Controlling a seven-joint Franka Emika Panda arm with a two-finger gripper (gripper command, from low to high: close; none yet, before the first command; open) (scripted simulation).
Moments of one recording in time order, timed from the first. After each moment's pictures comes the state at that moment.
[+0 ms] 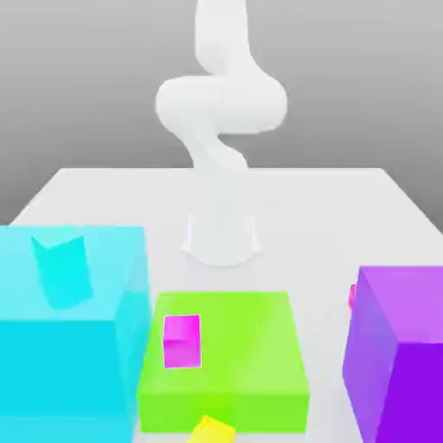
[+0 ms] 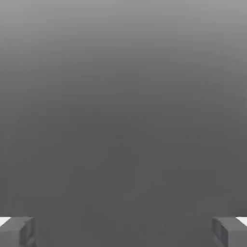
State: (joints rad) arm 0.06 -0.74 -0.03 -2.29 0.01 2.35 0.69
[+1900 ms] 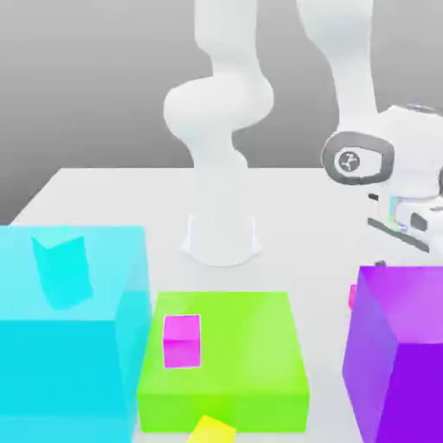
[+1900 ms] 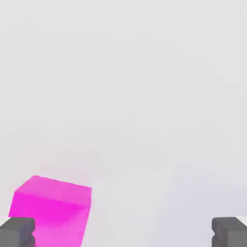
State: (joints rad) arm 0.81 0.01 0.08 -2.87 -0.07 2.90 -0.03
